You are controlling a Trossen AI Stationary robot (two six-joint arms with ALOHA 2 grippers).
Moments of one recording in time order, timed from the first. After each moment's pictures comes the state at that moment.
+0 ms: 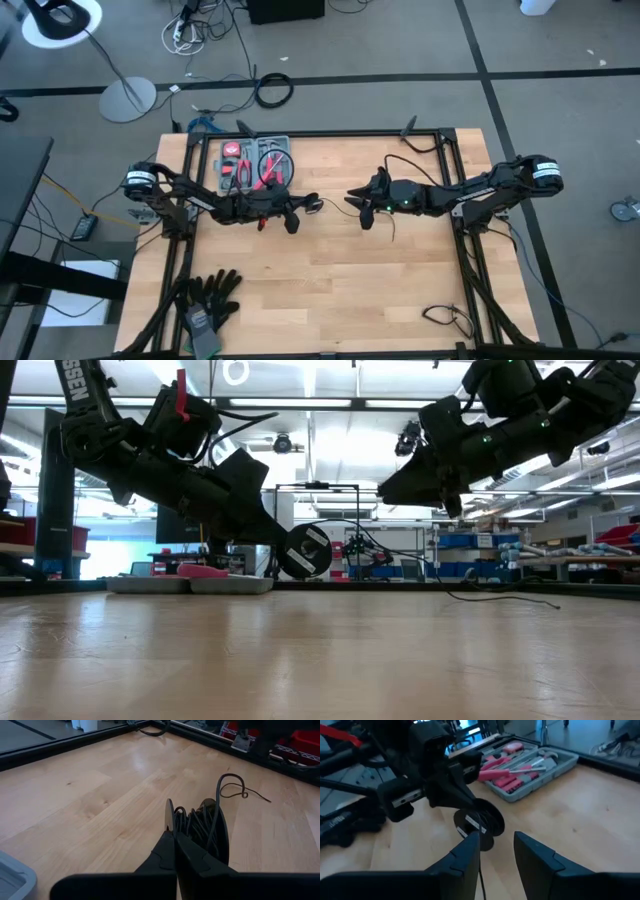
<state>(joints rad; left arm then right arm) 0.07 1.64 0.44 0.87 -0.31 -0.34 -0.04 1.35 0.46 0.60 0.26 0.38</state>
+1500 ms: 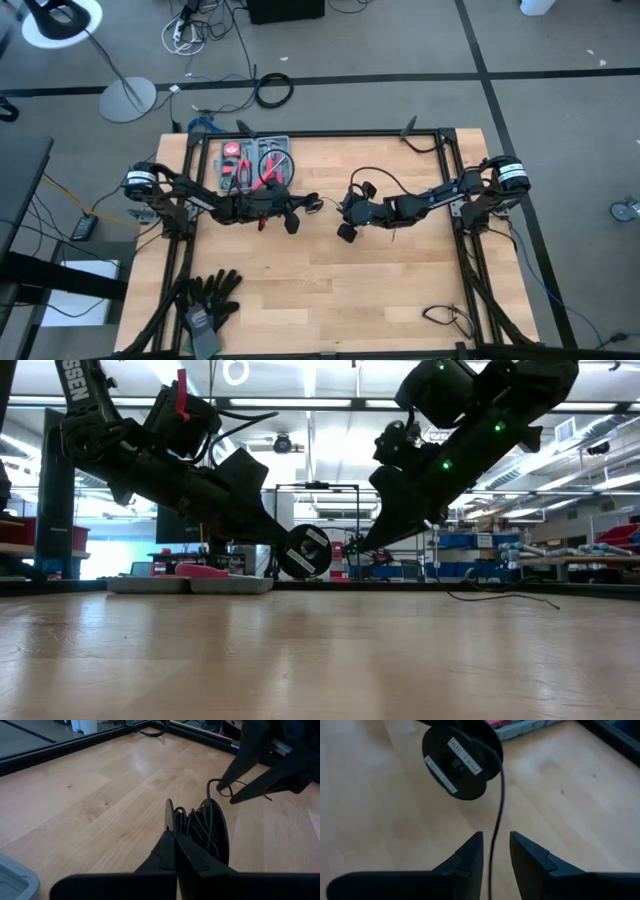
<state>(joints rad) 0.07 1.64 0.44 0.87 -0.31 -0.32 0.09 1.65 0.78 0.13 0.51 0.33</state>
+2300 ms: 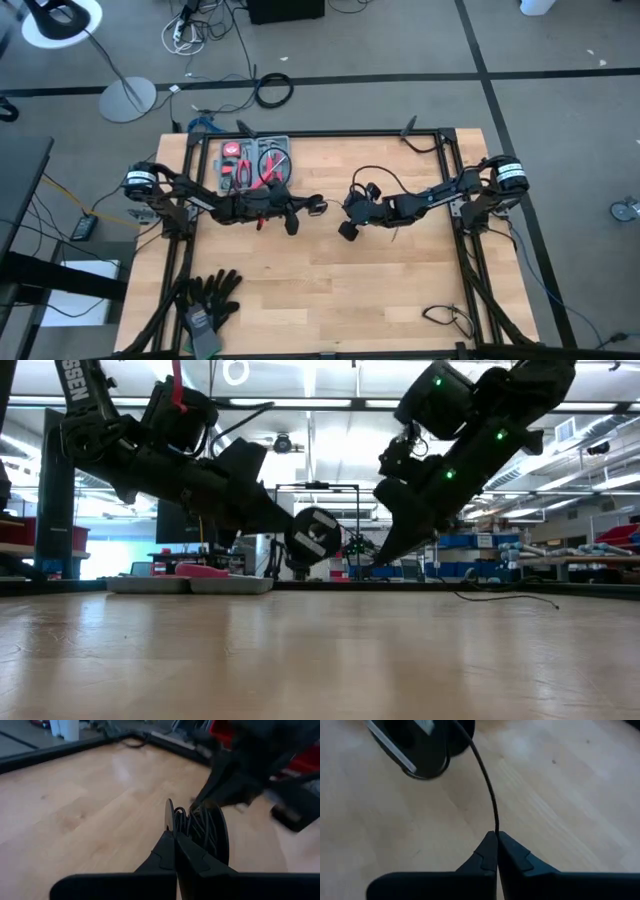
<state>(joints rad) 0.07 1.64 0.44 0.95 -0.24 -0.34 0.08 1.66 0.78 0.03 0.50 0.45</state>
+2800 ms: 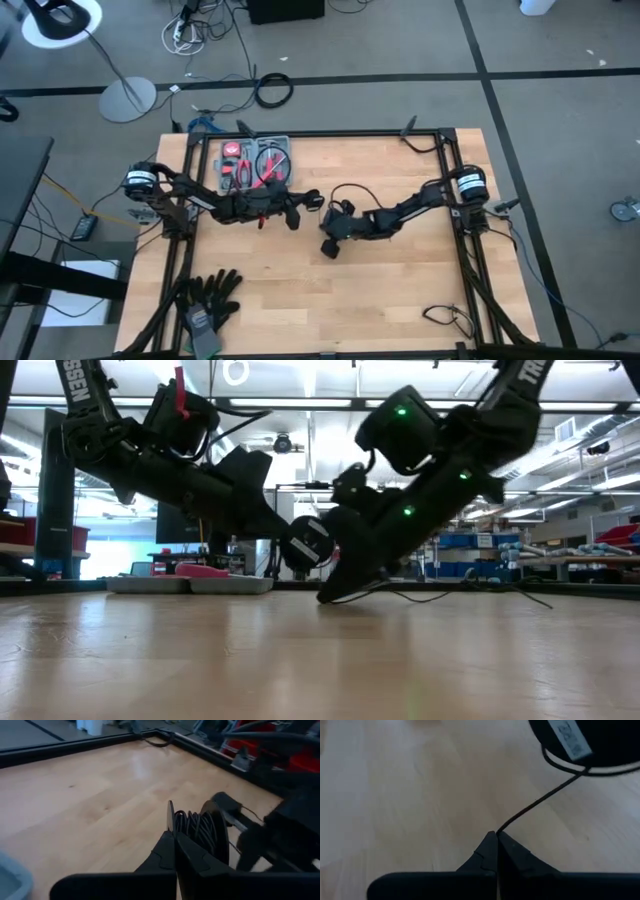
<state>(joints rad) 0.08 1.64 0.44 0.92 -0.33 -0.43 0.13 1.98 0.91 0.35 0.36 0.41</state>
